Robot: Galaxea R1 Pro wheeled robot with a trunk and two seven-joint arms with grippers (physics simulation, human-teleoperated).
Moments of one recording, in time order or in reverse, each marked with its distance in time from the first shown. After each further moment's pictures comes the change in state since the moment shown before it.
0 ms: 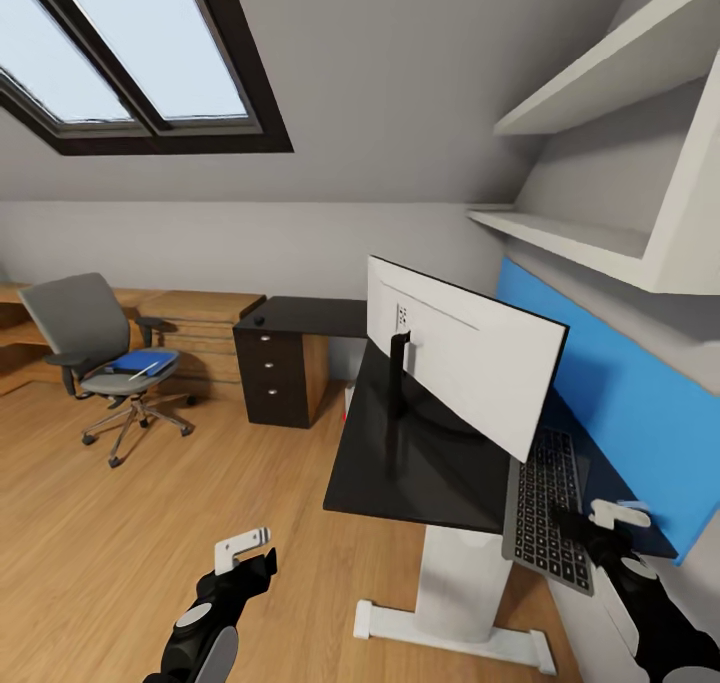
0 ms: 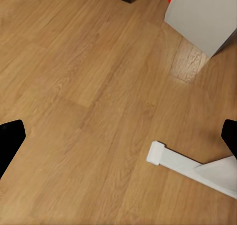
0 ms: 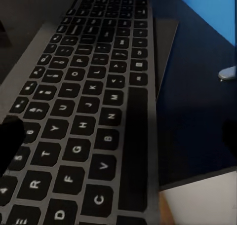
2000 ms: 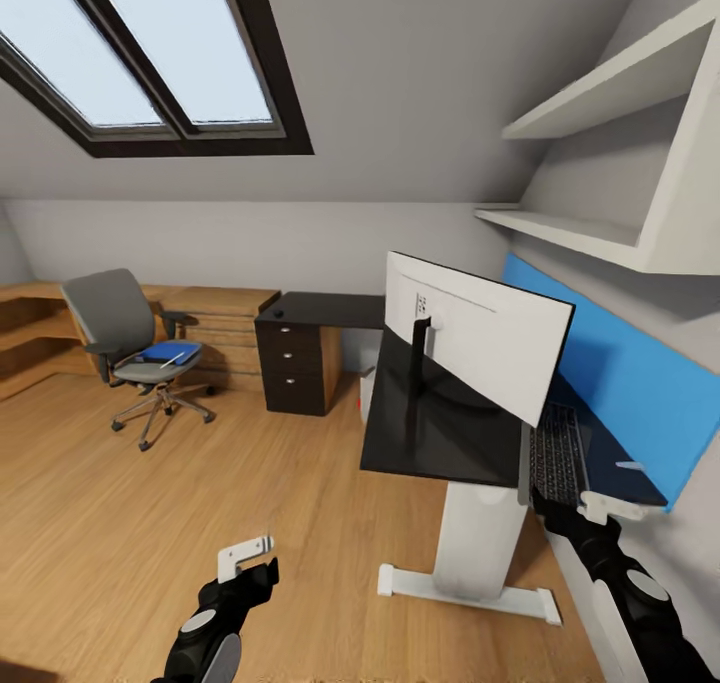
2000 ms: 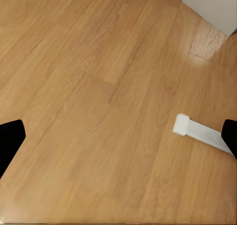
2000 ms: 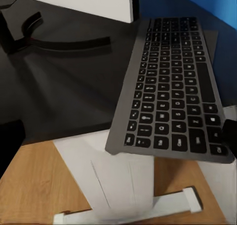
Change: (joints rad) left arm 0.000 0.000 -0.014 0.039 0.001 -0.001 0.004; right arm 0.249 0.112 -0.002 -0.602 -0.058 0.208 0.001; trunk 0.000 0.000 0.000
